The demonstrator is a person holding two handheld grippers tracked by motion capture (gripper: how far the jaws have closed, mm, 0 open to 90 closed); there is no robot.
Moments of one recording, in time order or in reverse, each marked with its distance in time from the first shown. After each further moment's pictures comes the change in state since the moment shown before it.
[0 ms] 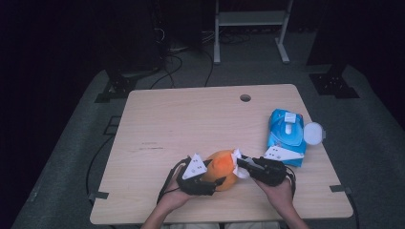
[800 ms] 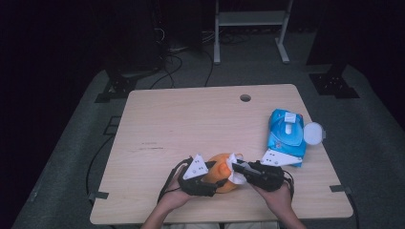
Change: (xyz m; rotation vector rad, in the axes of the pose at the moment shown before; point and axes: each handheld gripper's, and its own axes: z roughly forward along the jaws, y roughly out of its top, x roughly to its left) left arm 0.000 -0.001 0.003 0.003 -0.062 0.014; right arm 0.022 0.005 -0.003 -0.011 0.059 -0.050
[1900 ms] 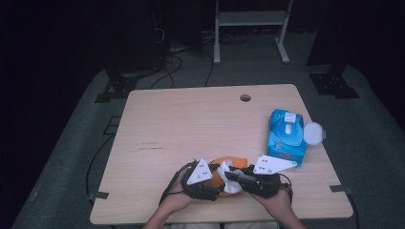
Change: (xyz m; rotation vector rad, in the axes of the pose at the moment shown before) left arm -0.009 -0.001 0.006 0.003 -0.003 0.054; right arm 0.029 0.014 -0.002 0.048 0.081 -0.152
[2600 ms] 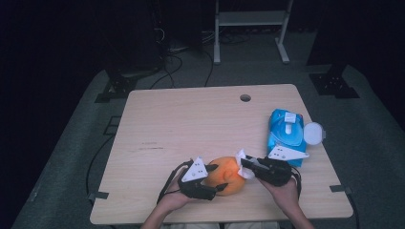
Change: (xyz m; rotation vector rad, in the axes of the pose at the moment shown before) left arm 0.009 -0.007 -0.005 -0.022 -0.044 -0.051; right arm -0.051 -0.028 -0.010 -0.016 -0.141 0.196
